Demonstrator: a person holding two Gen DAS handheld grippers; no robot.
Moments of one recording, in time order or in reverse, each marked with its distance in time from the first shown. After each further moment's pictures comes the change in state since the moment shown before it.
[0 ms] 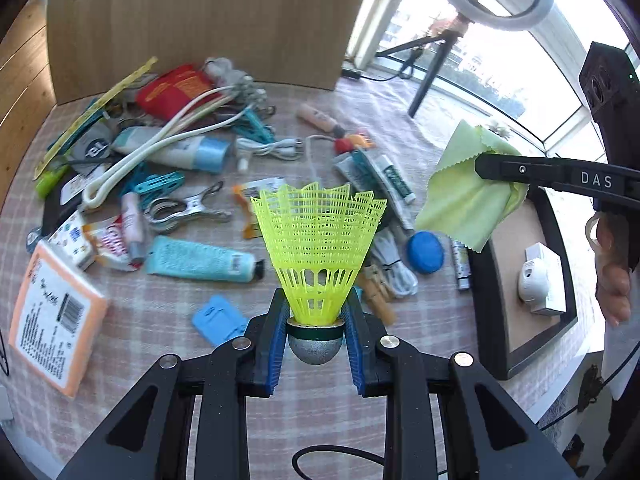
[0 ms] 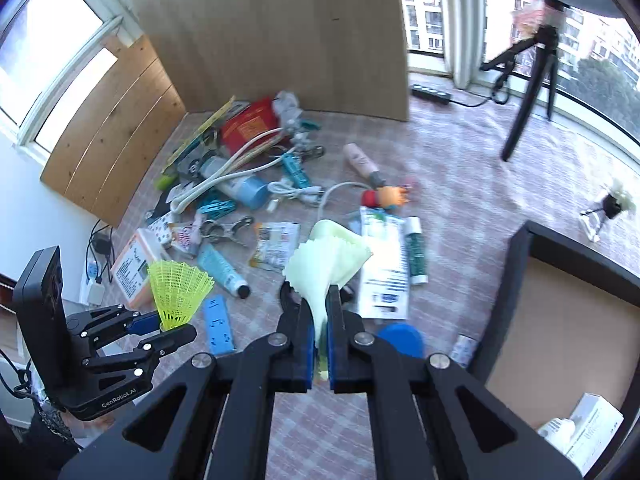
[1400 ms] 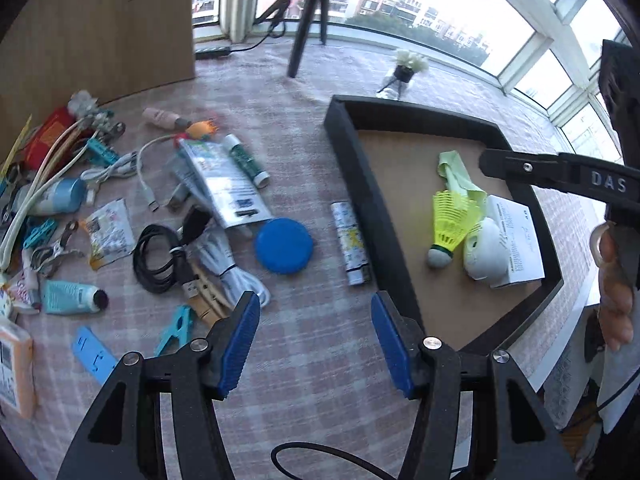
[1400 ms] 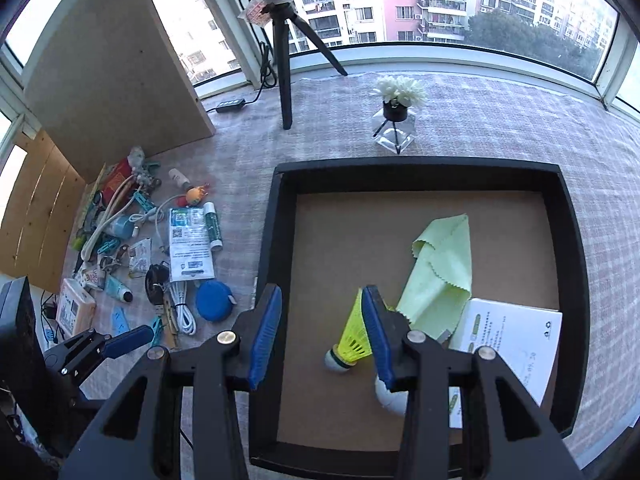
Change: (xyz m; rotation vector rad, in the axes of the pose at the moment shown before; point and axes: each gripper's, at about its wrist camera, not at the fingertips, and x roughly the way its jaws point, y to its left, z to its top) left arm 0.049 -0.111 -0.006 0.157 0.100 -0.033; right arm -0.067 -0.111 -0.080 0.285 -0.070 -0.170
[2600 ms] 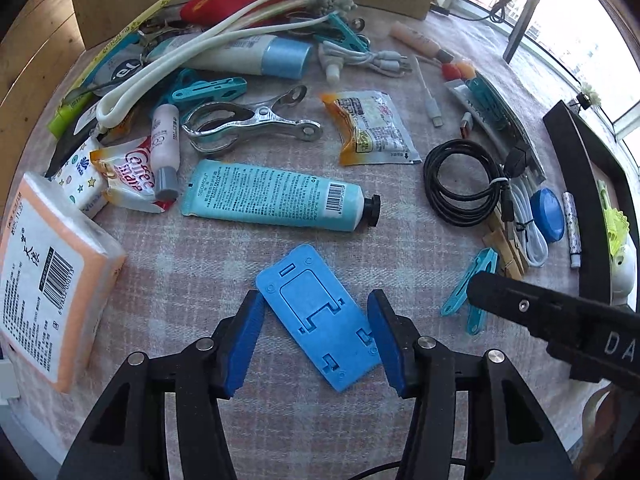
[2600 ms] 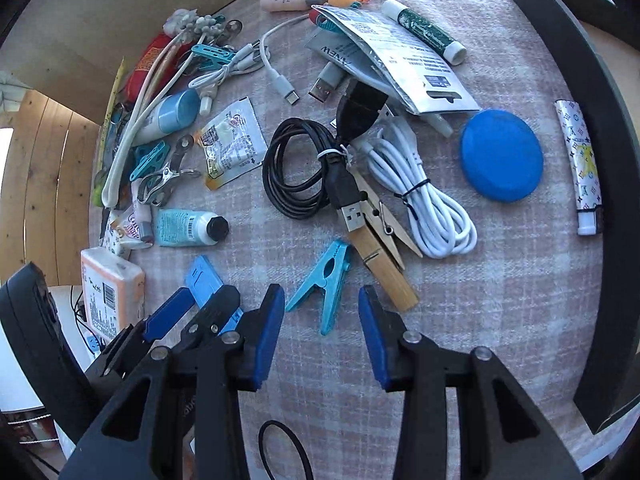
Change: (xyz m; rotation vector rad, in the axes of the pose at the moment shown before) left arm 0.030 0.156 -0.066 -0.220 0.053 0.231; right arm 0.155 0.184 -0.058 0.175 0.295 0.082
